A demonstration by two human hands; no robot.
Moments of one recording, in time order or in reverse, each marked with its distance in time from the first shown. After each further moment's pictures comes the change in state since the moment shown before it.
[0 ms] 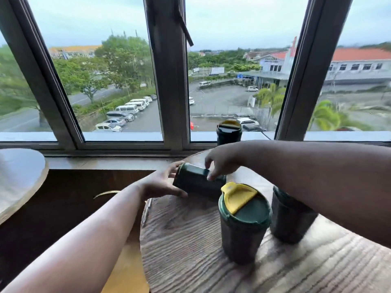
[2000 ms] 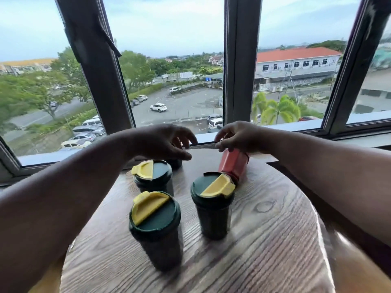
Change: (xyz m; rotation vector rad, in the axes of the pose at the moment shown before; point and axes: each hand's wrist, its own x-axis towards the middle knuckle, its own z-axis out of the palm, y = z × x) left_hand 0.055 0.220 0.098 1.012 -0.086 0.352; right_hand -0.101 0.200 0.030 0.862 0.435 0.039
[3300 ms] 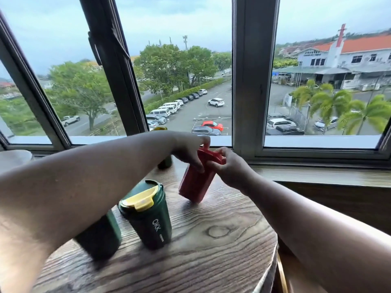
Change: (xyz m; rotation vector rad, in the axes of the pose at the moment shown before) left_hand 0.142 0.113 0.025 0.079 -0.226 -0.419; right_hand 0.019 0.130 0.002 0.292 0.069 -0.093
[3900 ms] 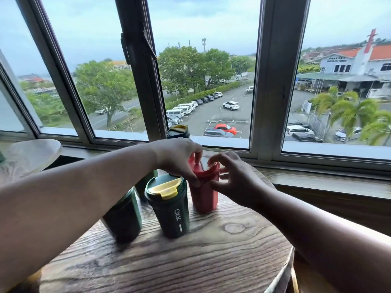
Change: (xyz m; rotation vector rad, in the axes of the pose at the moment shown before) left_hand -0.094 -0.030 0.023 -0.096 0.151 -0.046; right_hand -0.047 -0.030 0.018 -0.151 -0.138 -0.429
